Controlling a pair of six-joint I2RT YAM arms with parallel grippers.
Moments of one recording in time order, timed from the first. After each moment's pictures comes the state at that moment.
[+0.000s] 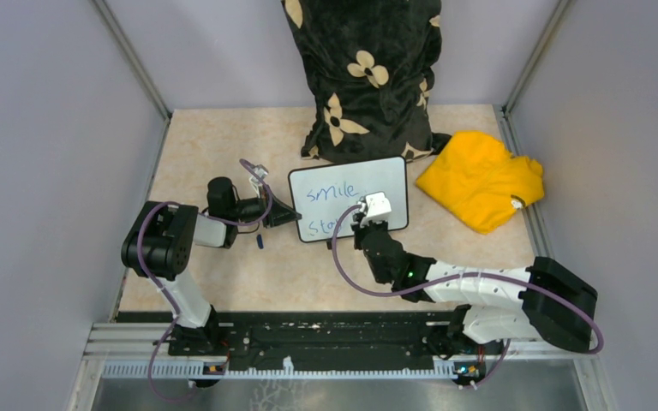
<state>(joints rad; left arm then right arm) -0.17 1.78 0.56 0.99 1.12 -0.43 1.10 1.19 0.51 0.45 0.80 0.21</state>
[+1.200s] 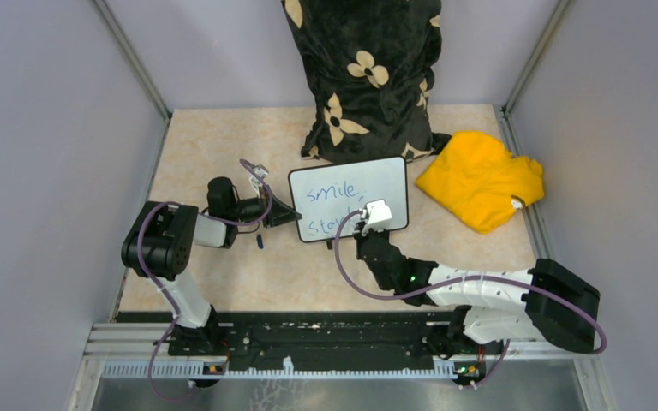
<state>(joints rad) -0.17 1.78 0.56 0.99 1.12 -0.43 1.11 1.17 0.48 0.32 0.77 0.32</state>
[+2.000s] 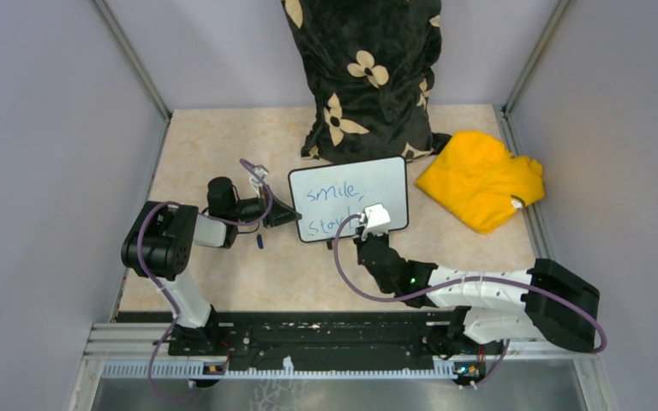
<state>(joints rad) -0.17 1.78 0.56 0.99 1.12 -0.43 1.13 1.17 0.46 0.28 0.75 0.34</state>
